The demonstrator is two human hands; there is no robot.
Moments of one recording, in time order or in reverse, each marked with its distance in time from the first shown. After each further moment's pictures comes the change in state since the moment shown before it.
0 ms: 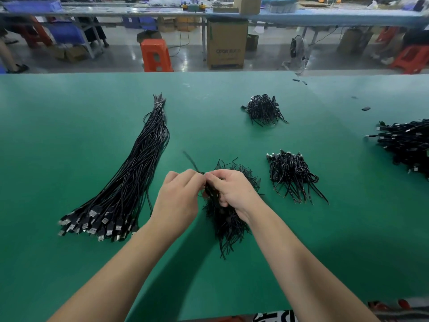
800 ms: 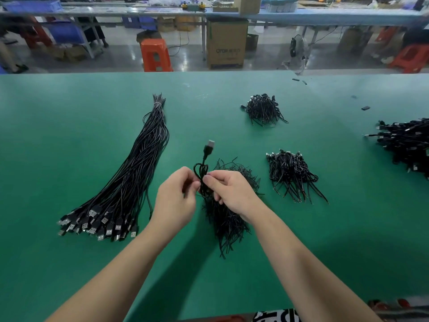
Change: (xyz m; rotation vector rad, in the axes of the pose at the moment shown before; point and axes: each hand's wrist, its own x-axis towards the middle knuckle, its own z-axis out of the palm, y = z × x) left_hand 0.002 0.007 -0.003 -0.438 -0.082 -0.502; right_hand -0.006 0.002 -0.003 -0.175 -0.019 -0.154
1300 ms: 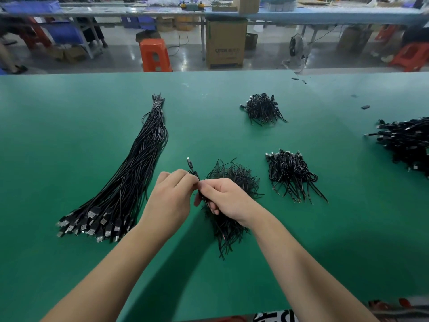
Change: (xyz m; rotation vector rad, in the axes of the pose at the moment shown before) left_hand 0.001 -0.010 -0.008 0.393 0.141 0.544; right_hand -0.007 -0.001 0.005 0.044 -0.236 0.001
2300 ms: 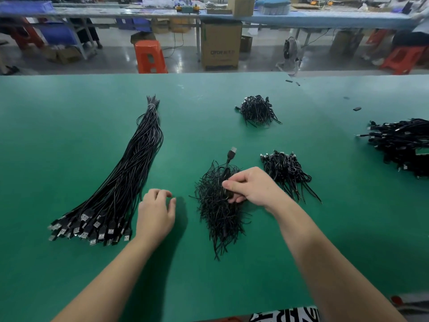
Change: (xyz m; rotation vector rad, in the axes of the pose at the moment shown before) left_hand -0.063 -0.058 0.066 0.028 -0.300 -0.599; right_hand -0.011 -0.002 -0.069 -0.214 0.191 0.212
